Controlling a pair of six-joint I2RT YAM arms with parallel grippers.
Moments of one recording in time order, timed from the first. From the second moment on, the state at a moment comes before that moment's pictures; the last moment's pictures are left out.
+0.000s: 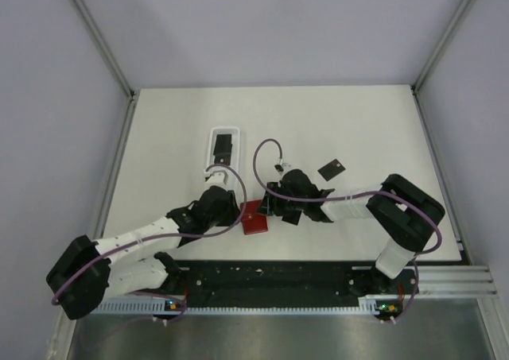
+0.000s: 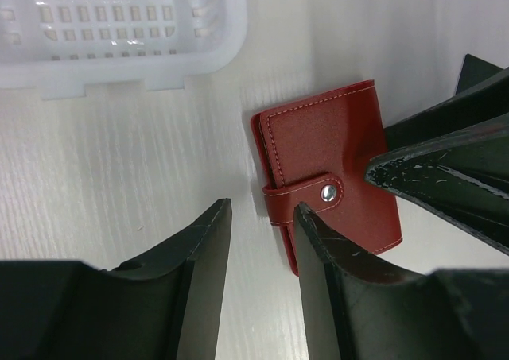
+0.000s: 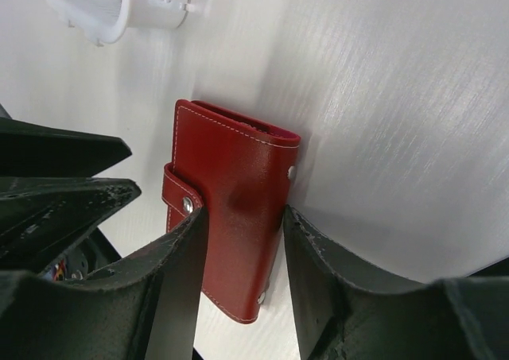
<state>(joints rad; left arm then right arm) -0.79 1.05 0.43 -0.15 -0.22 -0.72 0.86 1.67 0.68 0.32 -0.19 0.78</state>
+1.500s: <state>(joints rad) -0.84 0.69 0.46 -0.16 -0.12 -0.56 0.84 1.39 0.75 -0.11 -0.42 0.30</state>
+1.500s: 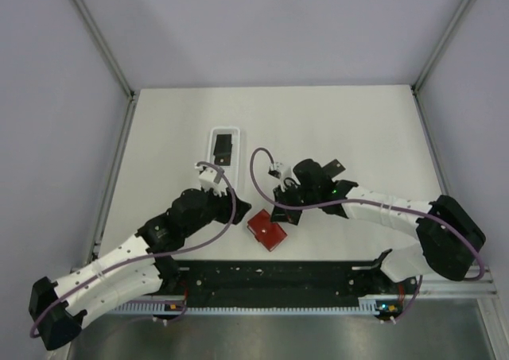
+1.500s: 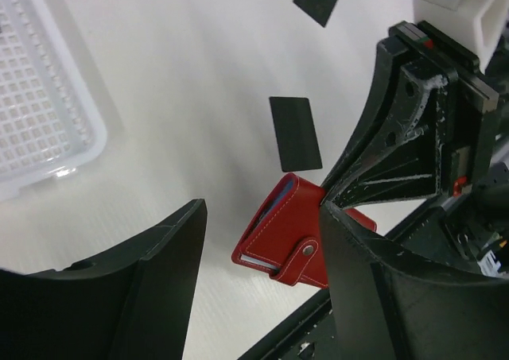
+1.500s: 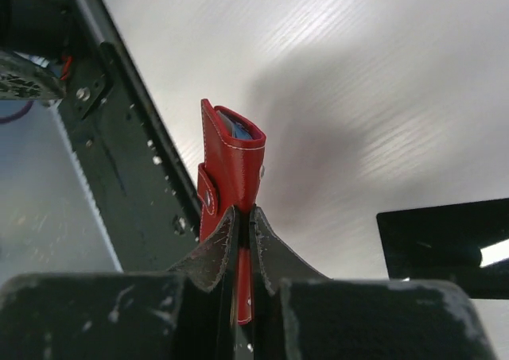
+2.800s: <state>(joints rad) -0.84 0.85 0.45 0.15 0.47 -0.49 0.69 1.20 0.75 -0.16 -0.90 0.20</state>
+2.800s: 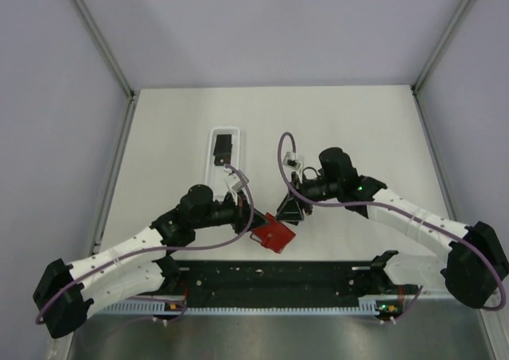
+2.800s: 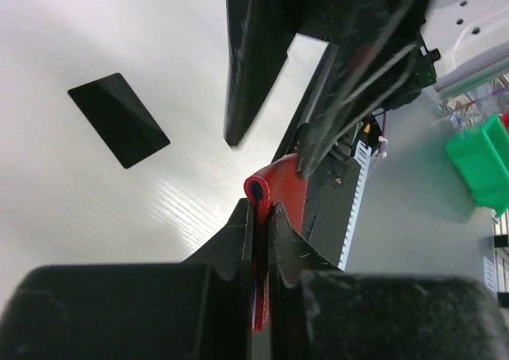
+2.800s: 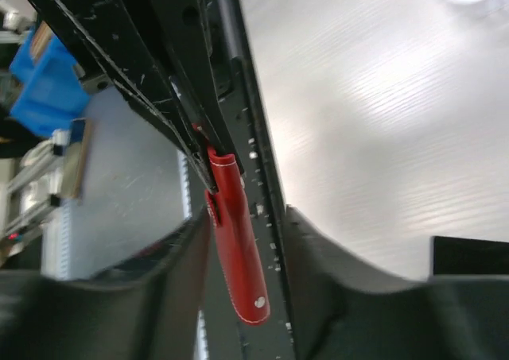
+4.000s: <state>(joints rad) -0.84 0.52 0.20 0.47 -0.13 -1.00 0.83 0.96 0.31 0.68 -0.10 0.97</state>
